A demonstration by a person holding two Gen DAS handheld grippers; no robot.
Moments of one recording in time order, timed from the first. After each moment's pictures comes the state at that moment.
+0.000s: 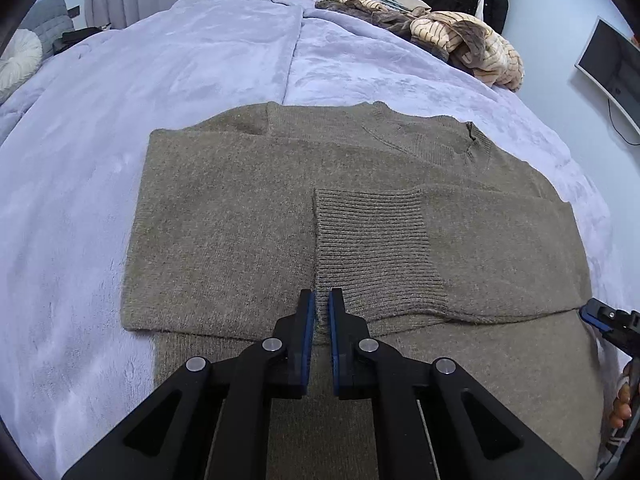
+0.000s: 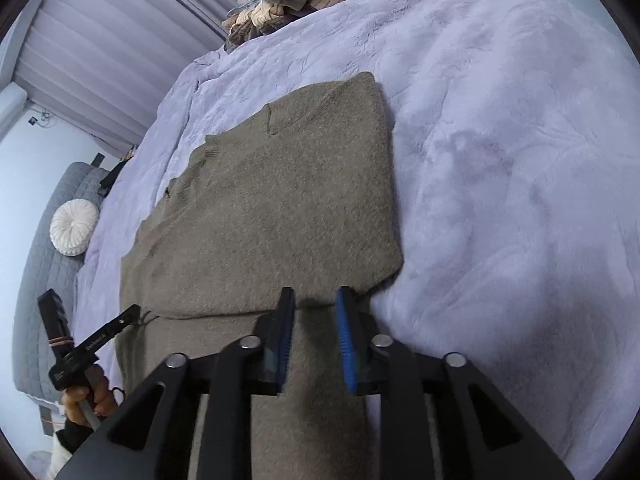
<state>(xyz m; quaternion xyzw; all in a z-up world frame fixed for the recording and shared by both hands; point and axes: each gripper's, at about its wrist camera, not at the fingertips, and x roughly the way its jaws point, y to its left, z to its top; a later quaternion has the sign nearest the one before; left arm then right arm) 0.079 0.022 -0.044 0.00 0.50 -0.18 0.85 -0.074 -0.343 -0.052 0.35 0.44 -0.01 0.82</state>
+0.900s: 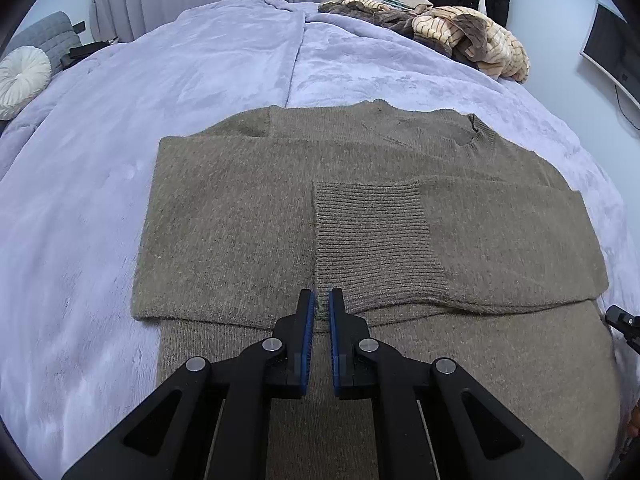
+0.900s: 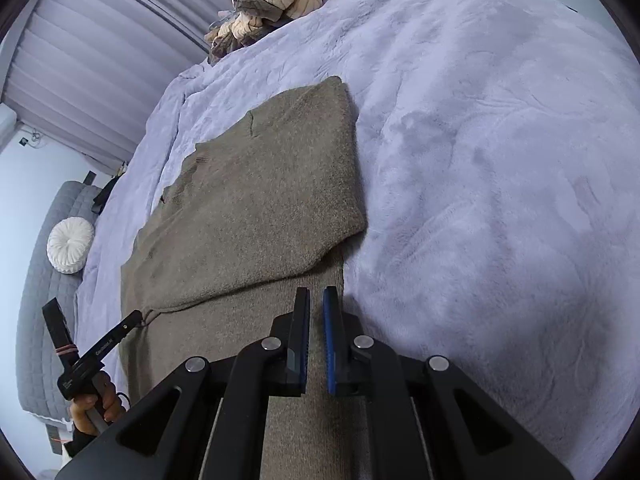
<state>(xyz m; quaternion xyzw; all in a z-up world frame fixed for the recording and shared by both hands) 0.068 0.016 -0.040 0.03 0.49 -0.16 0.86 -0.104 -0.347 -0.048 0.37 0.44 -0.05 0.82</state>
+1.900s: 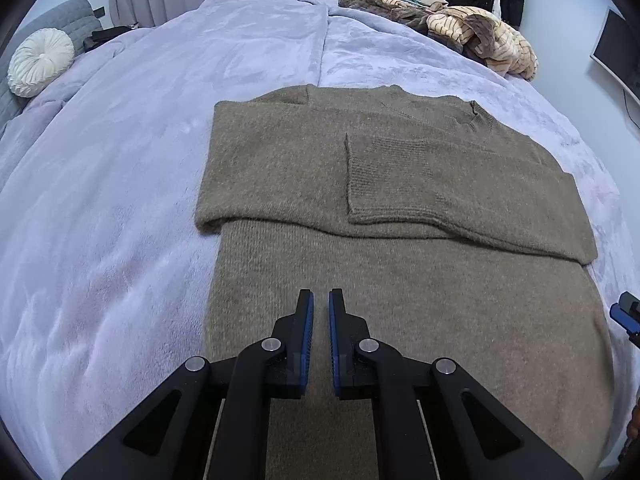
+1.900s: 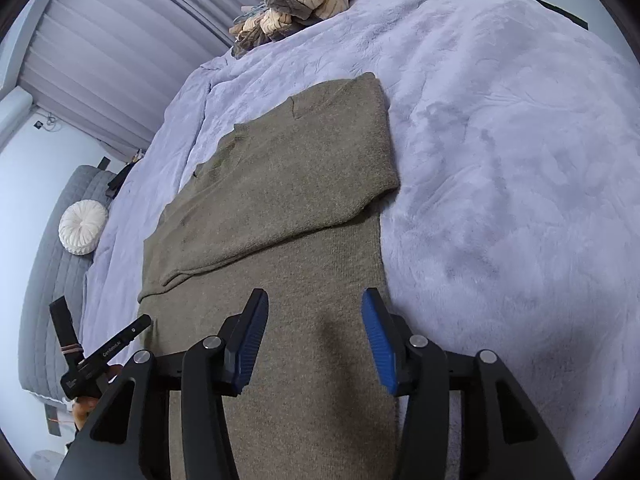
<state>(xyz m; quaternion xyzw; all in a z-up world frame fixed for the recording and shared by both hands) 0.010 0.054 -0.026 0.02 0.51 -0.13 0.85 -0.129 -0.313 -0.020 0.35 0.43 -0.02 0.83</state>
